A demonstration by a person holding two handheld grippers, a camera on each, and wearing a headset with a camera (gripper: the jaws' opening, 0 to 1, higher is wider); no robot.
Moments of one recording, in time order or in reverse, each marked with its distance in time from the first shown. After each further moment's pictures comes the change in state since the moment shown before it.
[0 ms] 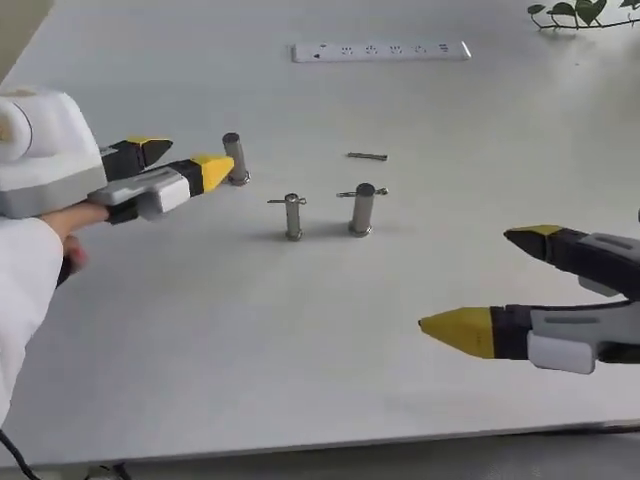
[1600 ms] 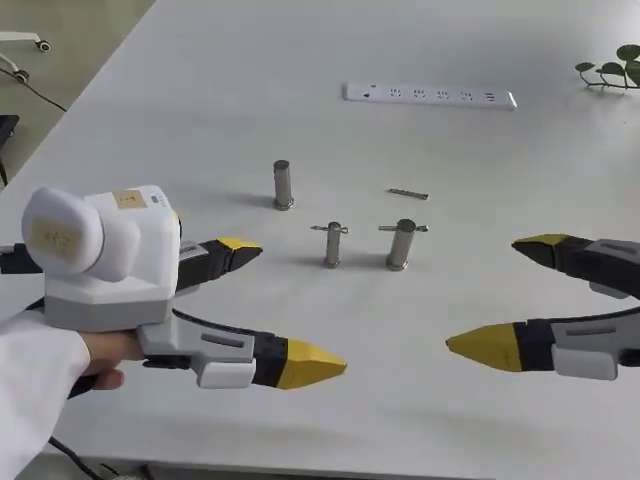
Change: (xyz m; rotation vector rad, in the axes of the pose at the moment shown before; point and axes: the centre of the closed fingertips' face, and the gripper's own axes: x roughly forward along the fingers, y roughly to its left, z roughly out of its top) left arm -0.080 -0.136 -0.060 0.078 0.202 -0.410; right arm 0.020 -0.007 0.009 -0.161 0.069 0.106
